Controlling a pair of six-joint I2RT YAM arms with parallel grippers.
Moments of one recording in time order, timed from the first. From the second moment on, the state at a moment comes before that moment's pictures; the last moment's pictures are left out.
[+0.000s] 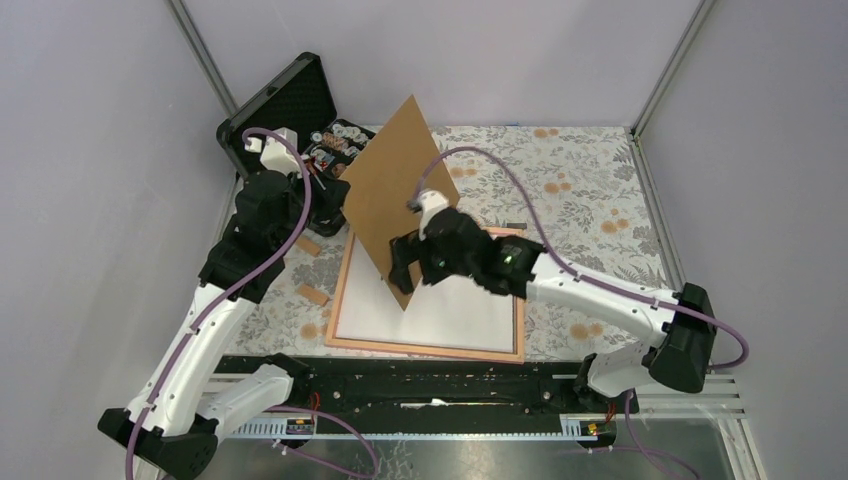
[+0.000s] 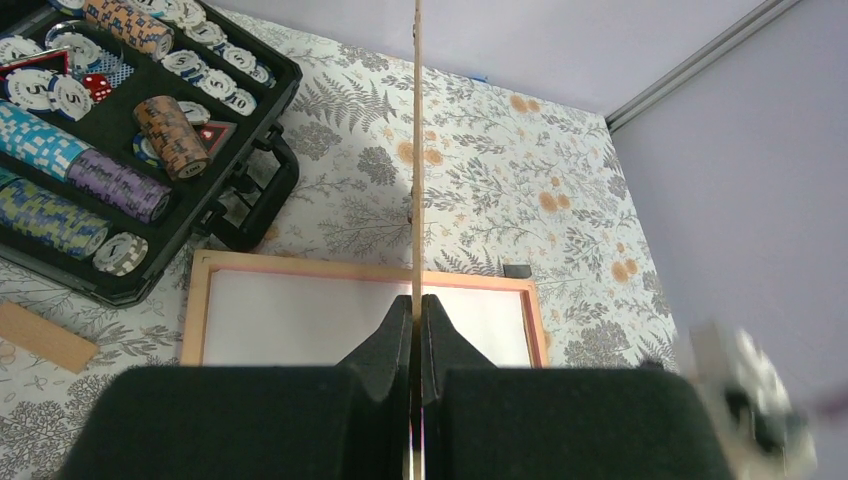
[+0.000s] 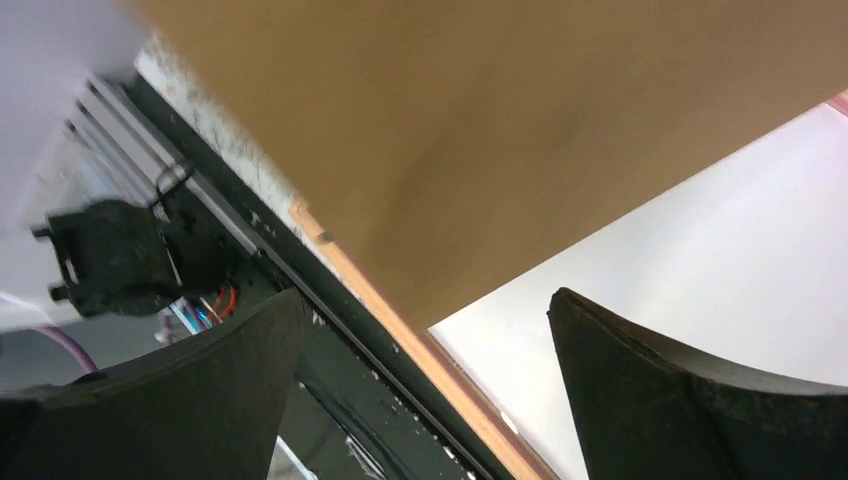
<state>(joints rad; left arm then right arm) -0.43 0.94 1.17 -0.46 -0.09 -0.55 1.11 1.44 1.26 -0.46 0.12 0.47</state>
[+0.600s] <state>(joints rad) -0.30 0.87 1.02 -0.46 -0.05 -0.58 0.27 1.86 1.45 -0.24 -0.68 0.56</state>
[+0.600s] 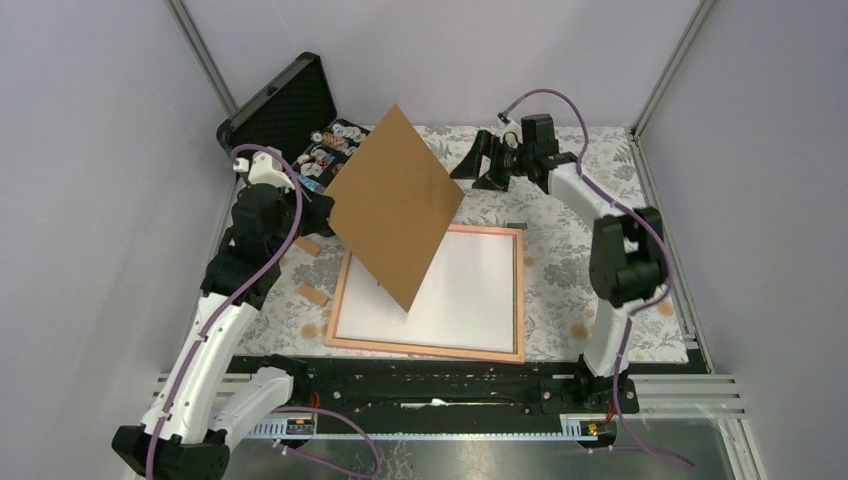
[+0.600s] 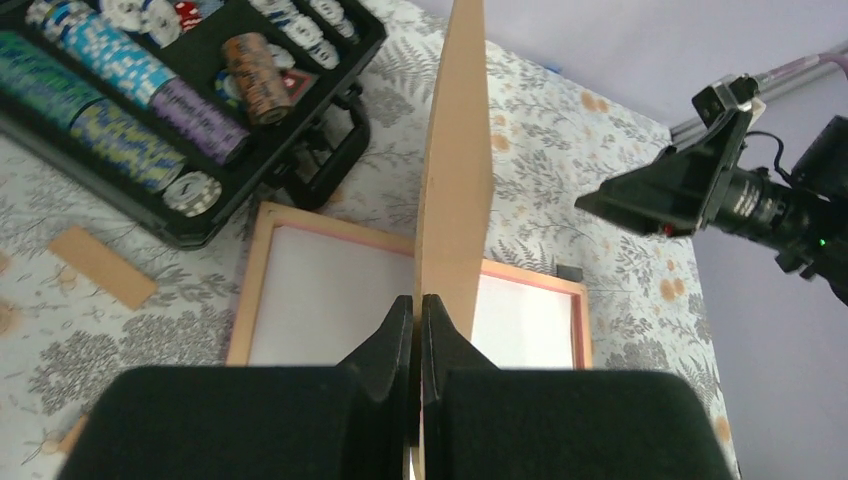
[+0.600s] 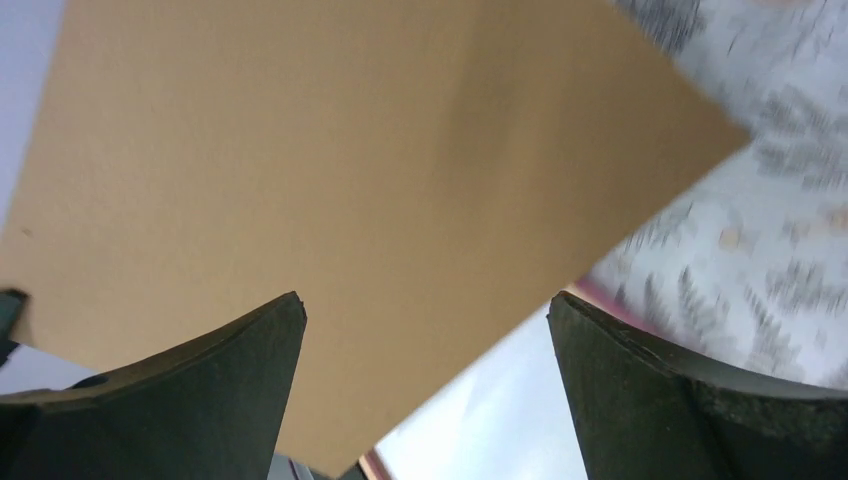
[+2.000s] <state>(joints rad) -0.17 0.94 0.88 -0.23 0.22 -0.26 0.08 2.64 1.71 1.30 -1.35 1.80</state>
